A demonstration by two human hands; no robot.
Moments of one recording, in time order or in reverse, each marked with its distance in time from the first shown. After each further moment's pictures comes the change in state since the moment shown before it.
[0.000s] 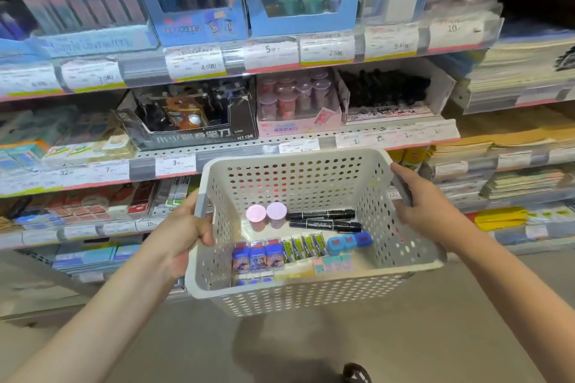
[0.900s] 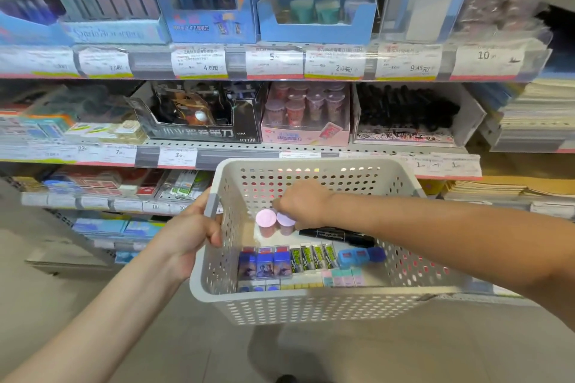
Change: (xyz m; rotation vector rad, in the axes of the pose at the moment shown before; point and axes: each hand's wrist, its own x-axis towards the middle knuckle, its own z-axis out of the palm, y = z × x) left_hand -0.001 0.002 0.061 -0.104 0.107 0.002; right_hand 0.119 -0.065 0.088 -0.985 -0.403 -0.993
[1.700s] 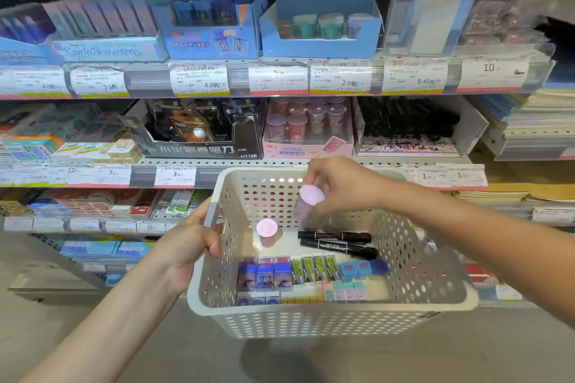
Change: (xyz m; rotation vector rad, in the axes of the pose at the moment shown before) left_hand 0.021 0.015 -0.020 -0.030 -0.092 -0.025; right_hand -0.049 0.033 -0.054 0.663 0.226 0.302
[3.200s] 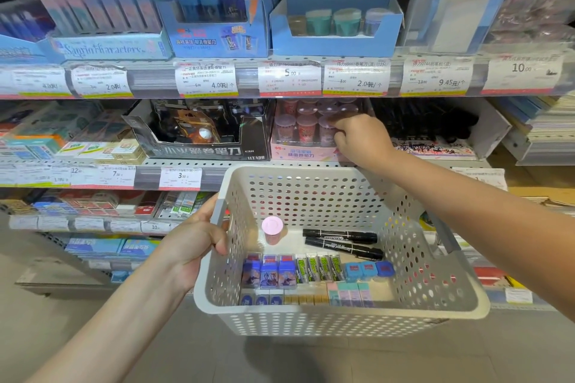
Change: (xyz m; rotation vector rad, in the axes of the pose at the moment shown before) left_hand 0.010 0.010 -0.002 -0.038 0.014 0.018; right_hand 0.075 0.060 -0.015 -0.302 0.502 0.116
